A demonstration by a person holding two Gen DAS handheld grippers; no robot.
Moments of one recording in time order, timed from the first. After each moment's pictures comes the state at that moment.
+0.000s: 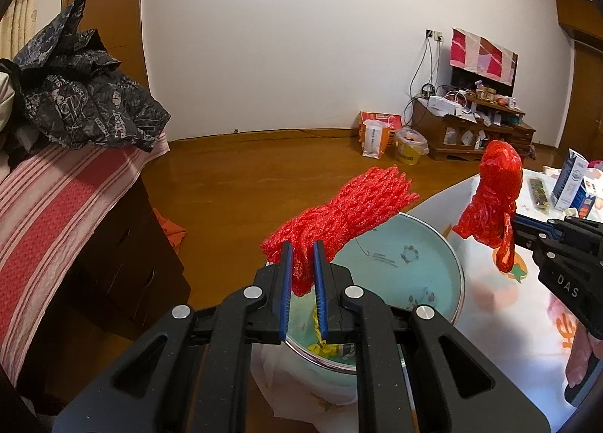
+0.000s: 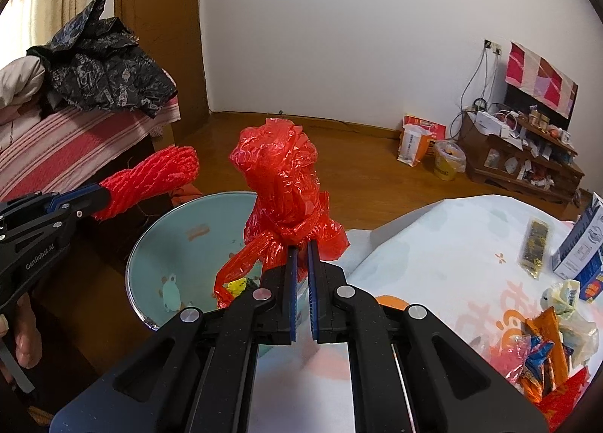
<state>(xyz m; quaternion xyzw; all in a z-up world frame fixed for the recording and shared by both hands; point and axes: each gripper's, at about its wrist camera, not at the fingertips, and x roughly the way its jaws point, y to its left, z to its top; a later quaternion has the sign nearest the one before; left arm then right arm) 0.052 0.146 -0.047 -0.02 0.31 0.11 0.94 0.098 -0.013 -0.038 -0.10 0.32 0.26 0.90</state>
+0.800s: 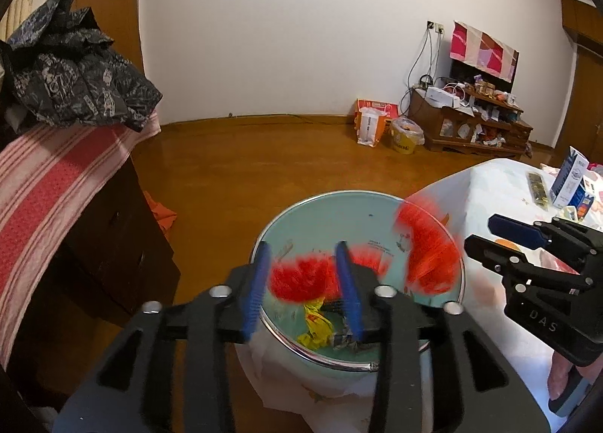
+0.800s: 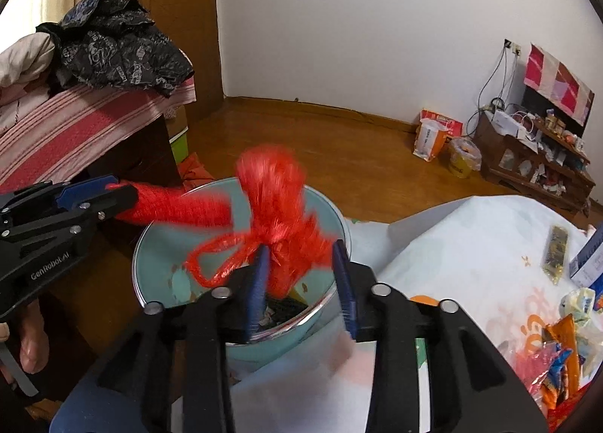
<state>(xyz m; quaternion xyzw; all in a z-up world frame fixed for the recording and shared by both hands) 0.062 0.149 -0.064 -0.04 0.33 0.11 0.94 0.101 0.009 -0.056 -0.12 0.34 0.28 0.89</state>
